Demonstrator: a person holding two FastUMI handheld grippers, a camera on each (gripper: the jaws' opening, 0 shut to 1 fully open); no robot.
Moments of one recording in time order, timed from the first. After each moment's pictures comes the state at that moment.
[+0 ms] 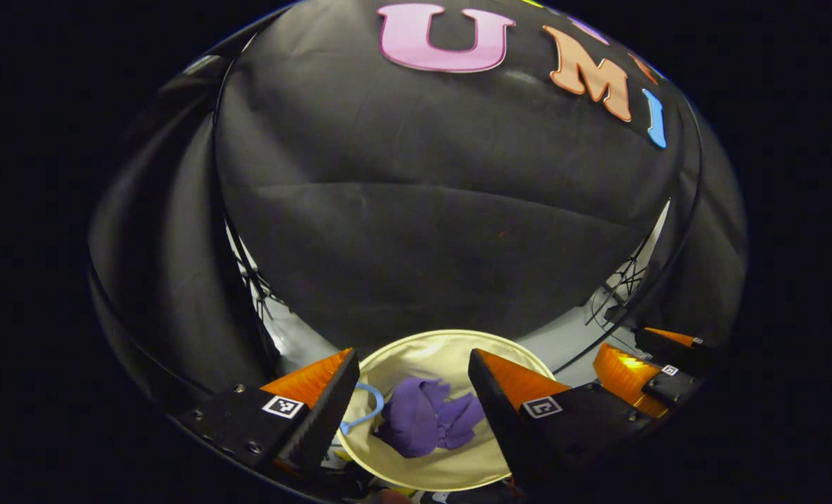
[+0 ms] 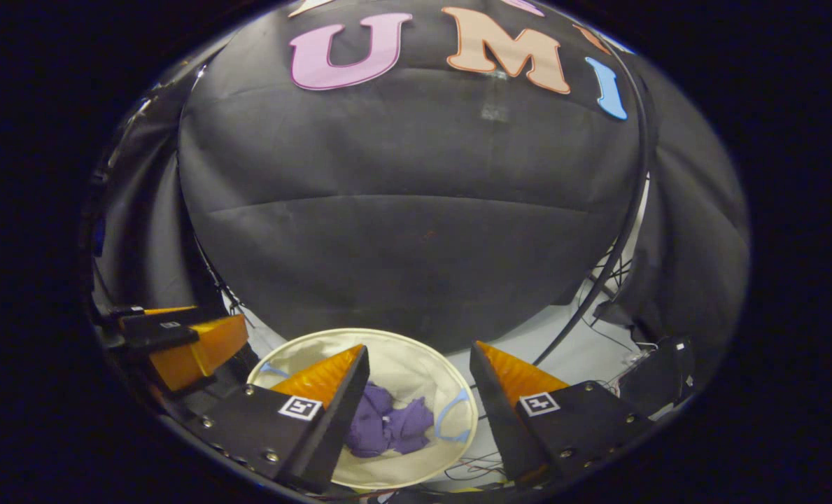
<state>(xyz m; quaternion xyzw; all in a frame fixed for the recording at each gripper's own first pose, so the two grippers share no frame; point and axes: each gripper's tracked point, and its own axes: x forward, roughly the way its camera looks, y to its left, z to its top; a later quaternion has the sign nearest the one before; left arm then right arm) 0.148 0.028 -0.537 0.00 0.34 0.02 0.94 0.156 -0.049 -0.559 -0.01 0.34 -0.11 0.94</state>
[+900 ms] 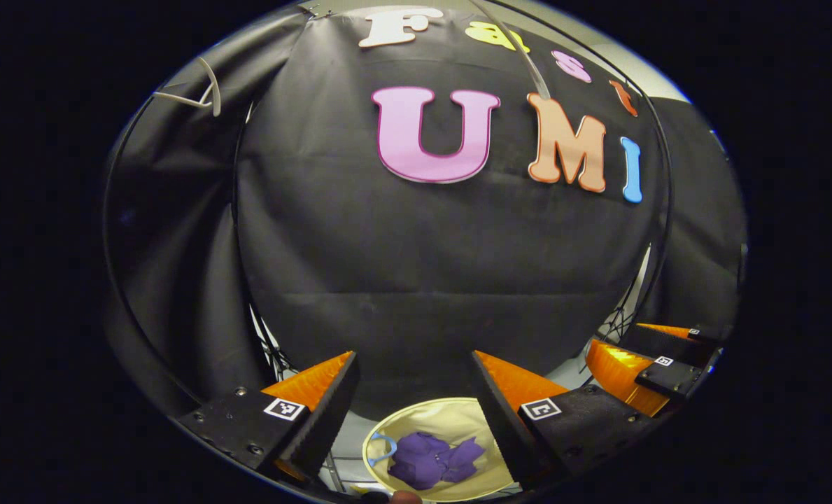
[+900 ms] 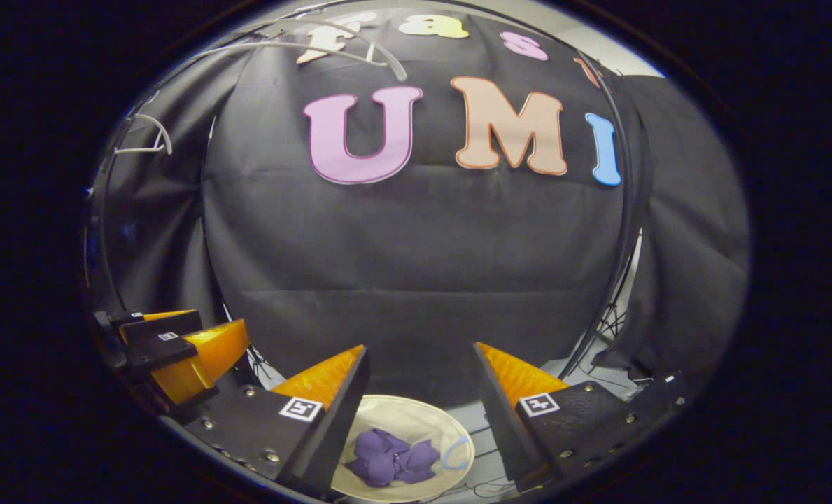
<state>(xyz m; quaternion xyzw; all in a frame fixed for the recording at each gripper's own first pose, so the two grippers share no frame) 0.162 0.033 -0.363 0.01 0.19 0.00 0.98 0.181 -0.018 -0.384 -0.02 0.21 -0.10 0.97</state>
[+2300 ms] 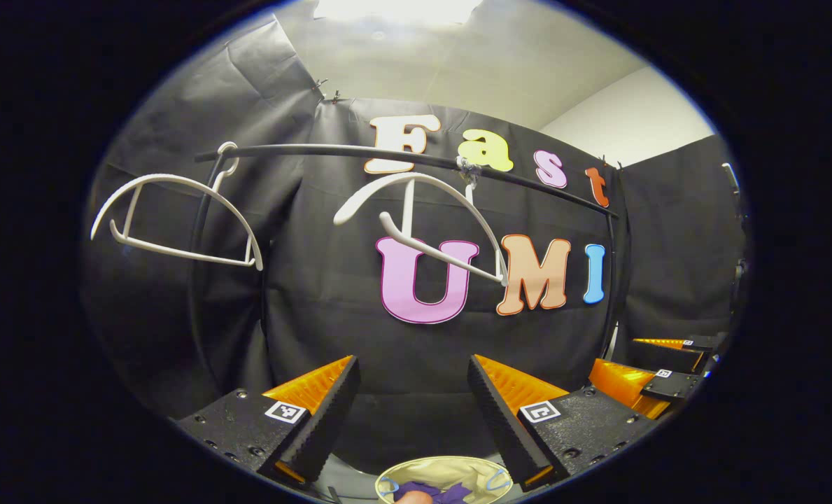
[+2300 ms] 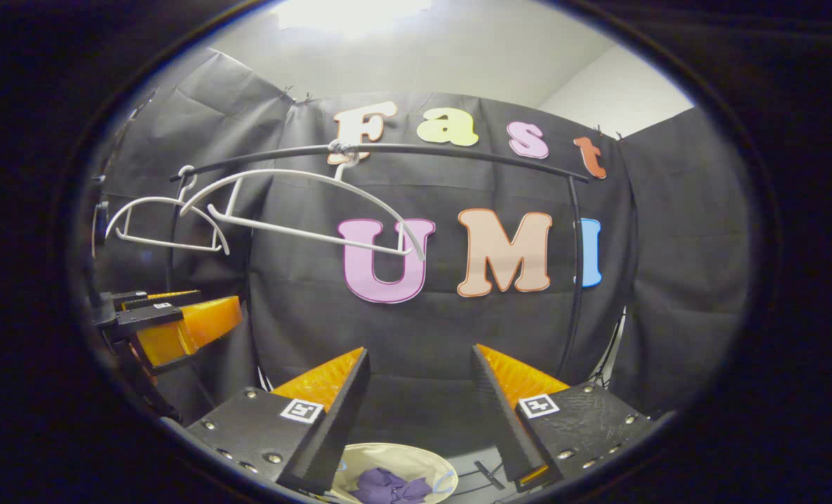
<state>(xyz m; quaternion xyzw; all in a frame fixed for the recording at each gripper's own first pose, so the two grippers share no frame) 0.071 0.036 -0.128 0.01 0.00 -0.02 1.00 0.084 0.021 -0.159 -0.03 0.04 -0.07 1.00</state>
